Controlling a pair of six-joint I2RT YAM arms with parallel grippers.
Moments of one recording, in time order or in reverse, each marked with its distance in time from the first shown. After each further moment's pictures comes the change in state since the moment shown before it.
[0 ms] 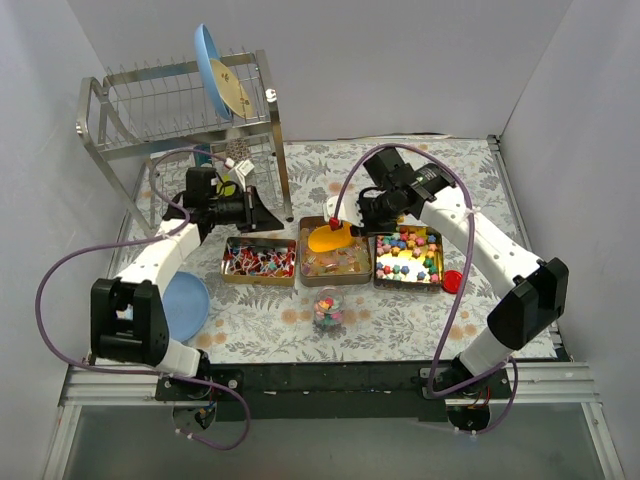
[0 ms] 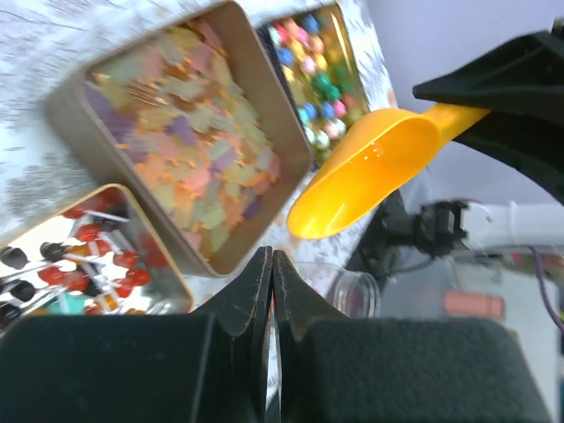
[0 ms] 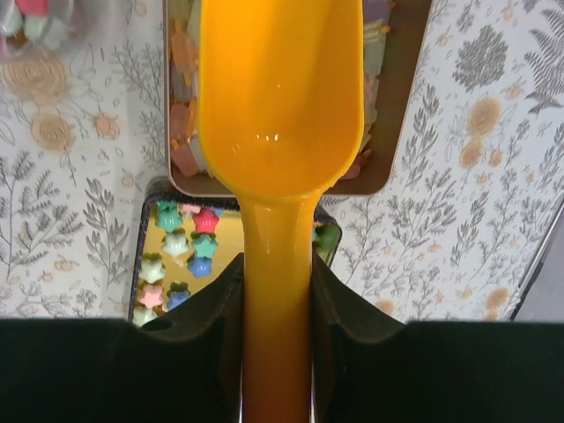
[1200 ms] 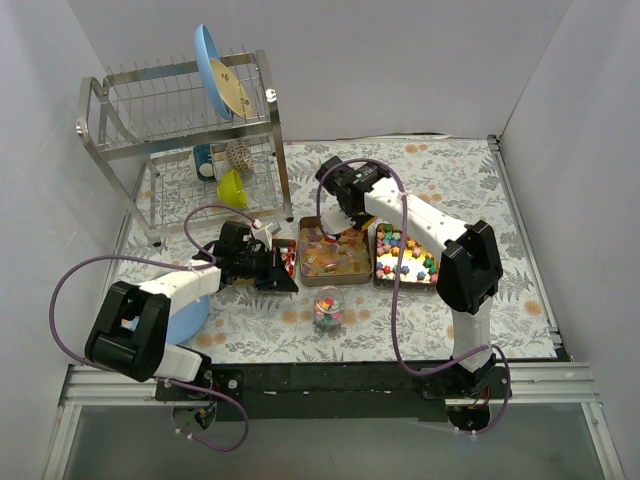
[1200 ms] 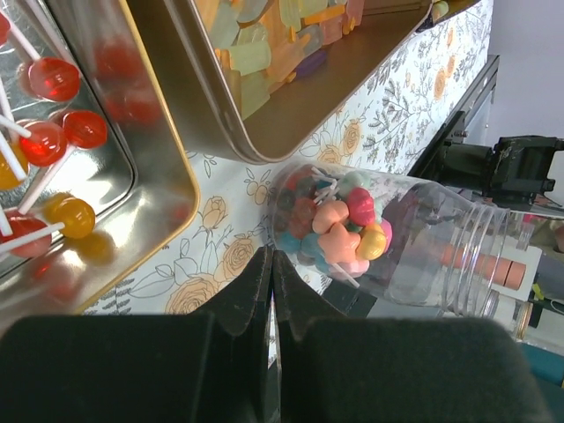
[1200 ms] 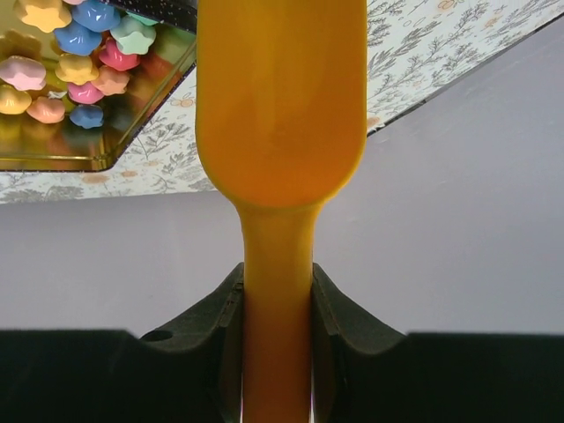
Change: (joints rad) left arm -0.200 -0.095 -0.436 0.148 -0.200 -0.100; right arm 0.096 0.350 0.186 -0.050 0.860 -0.404
